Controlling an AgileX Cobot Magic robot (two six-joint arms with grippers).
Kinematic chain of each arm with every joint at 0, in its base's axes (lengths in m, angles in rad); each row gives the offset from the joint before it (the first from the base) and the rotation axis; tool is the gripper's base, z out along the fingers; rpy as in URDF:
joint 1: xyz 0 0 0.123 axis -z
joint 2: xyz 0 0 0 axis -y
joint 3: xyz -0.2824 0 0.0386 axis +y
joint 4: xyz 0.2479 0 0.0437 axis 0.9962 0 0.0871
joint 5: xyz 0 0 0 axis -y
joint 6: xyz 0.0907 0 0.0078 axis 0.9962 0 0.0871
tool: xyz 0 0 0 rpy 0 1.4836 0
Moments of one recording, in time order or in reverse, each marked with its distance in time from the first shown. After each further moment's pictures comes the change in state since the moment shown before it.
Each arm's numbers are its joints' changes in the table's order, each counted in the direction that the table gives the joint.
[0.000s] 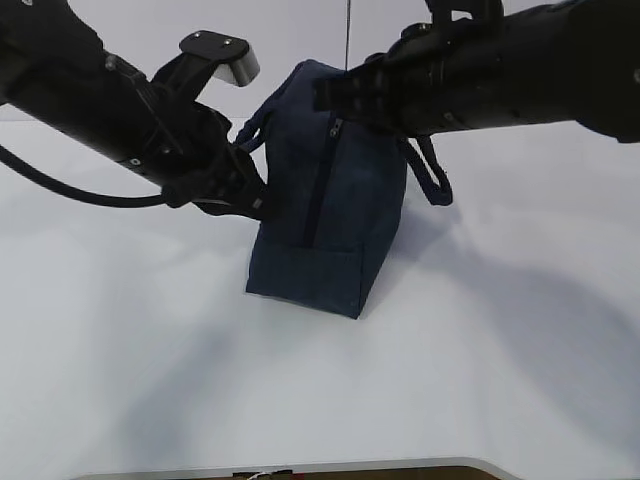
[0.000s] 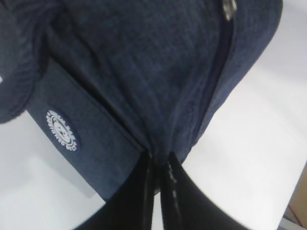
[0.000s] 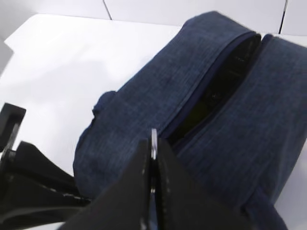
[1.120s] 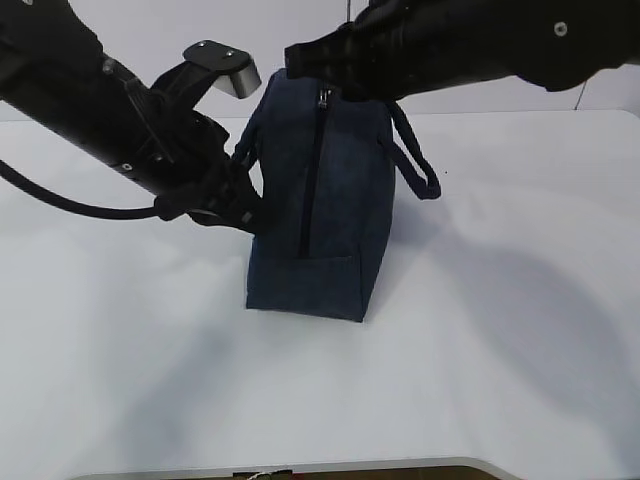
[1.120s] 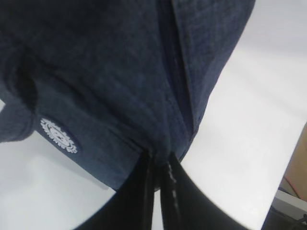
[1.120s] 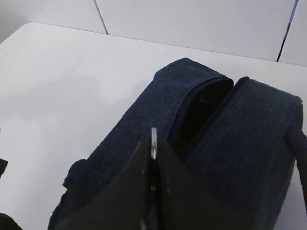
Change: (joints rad) left arm 0.000 0.000 -0.007 0.054 -0.075 0.000; right arm 0.010 -0.119 -0.182 -0.056 -0.055 0.000
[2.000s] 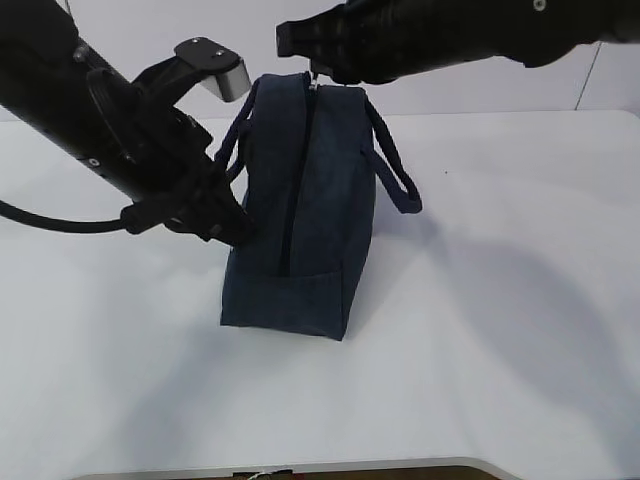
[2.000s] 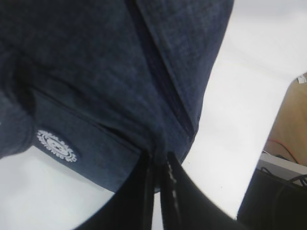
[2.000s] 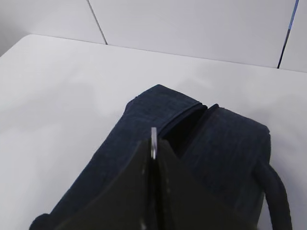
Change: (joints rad) left arm 0.000 0.052 0.000 0.084 -0.122 0.000; right arm 0.007 -0.040 -0.076 0.022 -0.026 0.002
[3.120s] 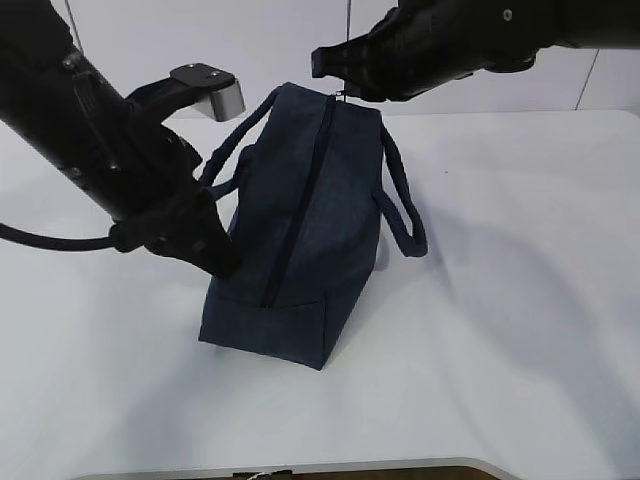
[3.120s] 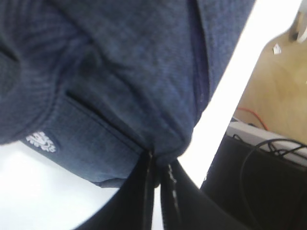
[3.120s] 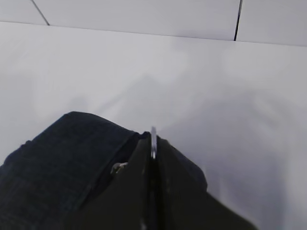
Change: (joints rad) left arm 0.000 0.006 0.000 0.040 -0.136 -0.087; right arm 0.091 -0.131 -0.106 0.000 -0.095 0.002
